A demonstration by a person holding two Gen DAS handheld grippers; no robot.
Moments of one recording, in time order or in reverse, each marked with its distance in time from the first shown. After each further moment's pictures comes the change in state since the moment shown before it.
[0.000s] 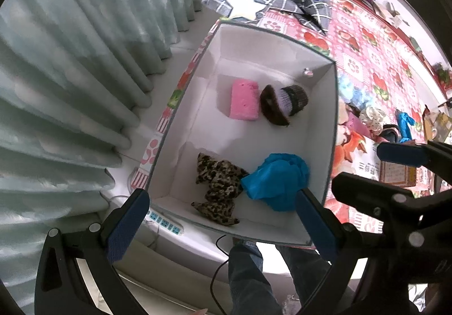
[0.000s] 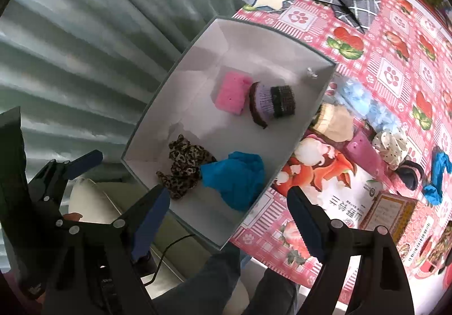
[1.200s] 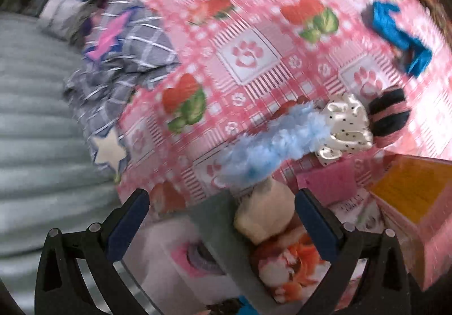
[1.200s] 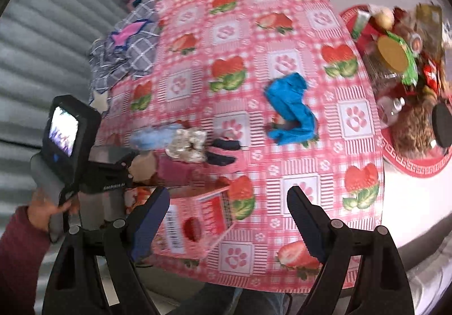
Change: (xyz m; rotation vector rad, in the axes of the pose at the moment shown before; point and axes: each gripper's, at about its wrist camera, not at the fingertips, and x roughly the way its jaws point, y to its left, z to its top) left arm 0.121 -0.293 0.135 0.936 0.059 0.297; right arm -0.127 -0.325 -0.057 0.653 -0.203 -0.027
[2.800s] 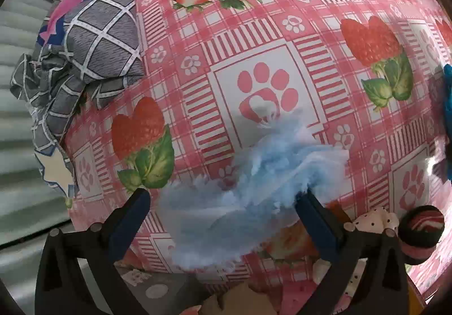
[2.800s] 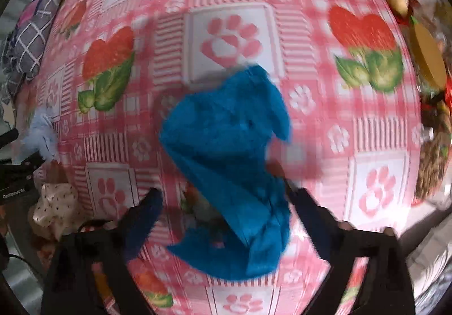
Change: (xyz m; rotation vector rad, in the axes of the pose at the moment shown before) left arm 0.094 0.016 0.089 -0.188 0.082 -0.136; right arm 0.194 -0.070 0.113 -0.032 0.173 -0.193
